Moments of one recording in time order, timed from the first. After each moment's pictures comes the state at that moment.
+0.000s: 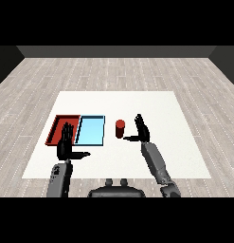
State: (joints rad) left arm 0.04 0.04 0.06 -1.65 0.11 -0.08 -0.45; right arm -0.43 0.00 0.04 -0.96 -0.26 0.00 -0.42
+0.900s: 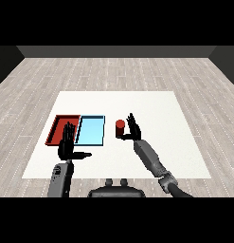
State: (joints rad) left arm 0.04 0.03 0.04 -1.65 0.11 -0.09 -0.46; right arm -0.59 0.00 0.24 -0.71 -0.52 -0.09 -0.55
